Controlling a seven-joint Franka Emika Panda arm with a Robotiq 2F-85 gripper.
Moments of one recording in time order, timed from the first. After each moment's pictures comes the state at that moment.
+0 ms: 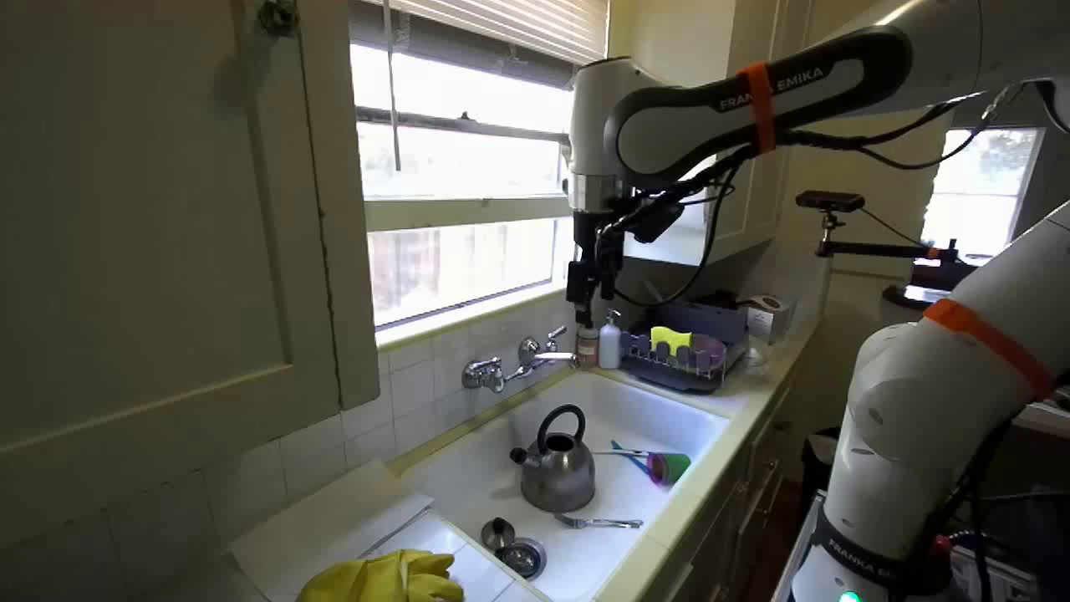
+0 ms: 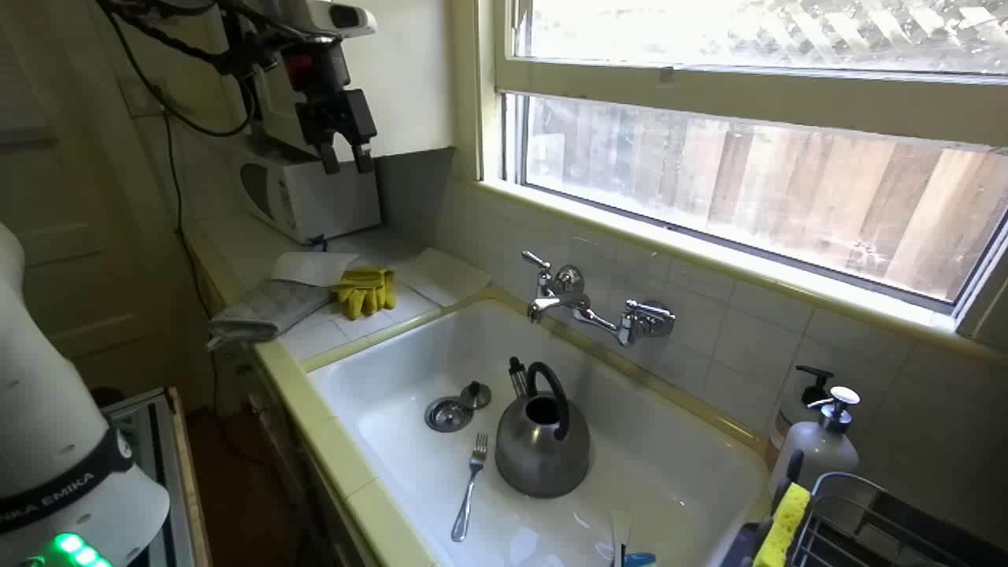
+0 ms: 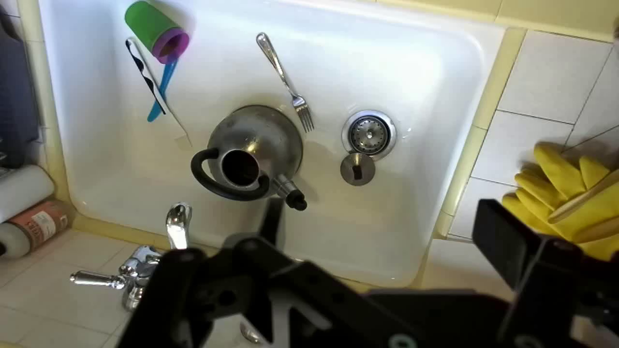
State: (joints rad) arm 0.06 -0.60 0.21 -2.43 -0.09 1.92 0.06
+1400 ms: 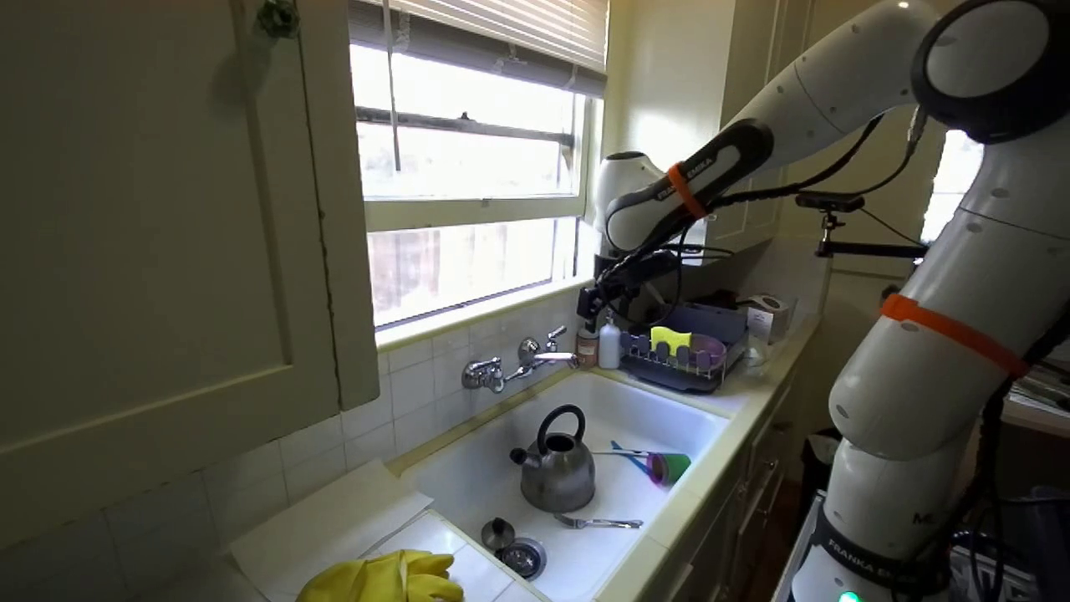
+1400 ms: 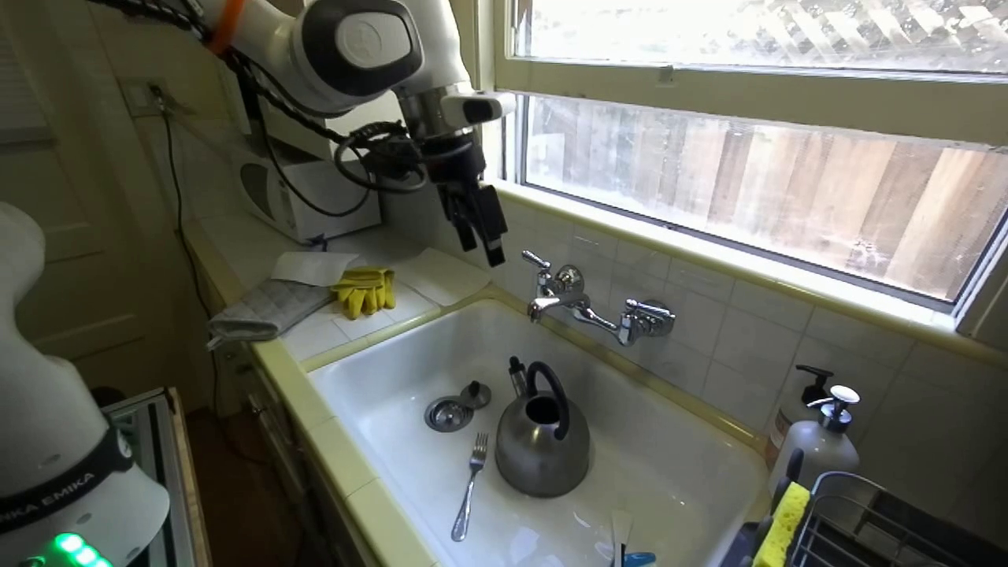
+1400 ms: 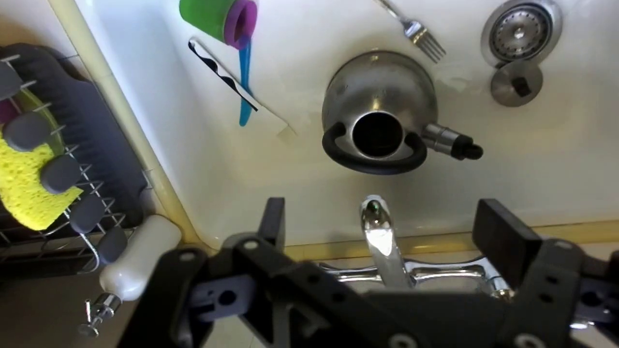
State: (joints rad) arm -0.17 -0.28 0.00 -2.45 -0.27 2.39 0.18
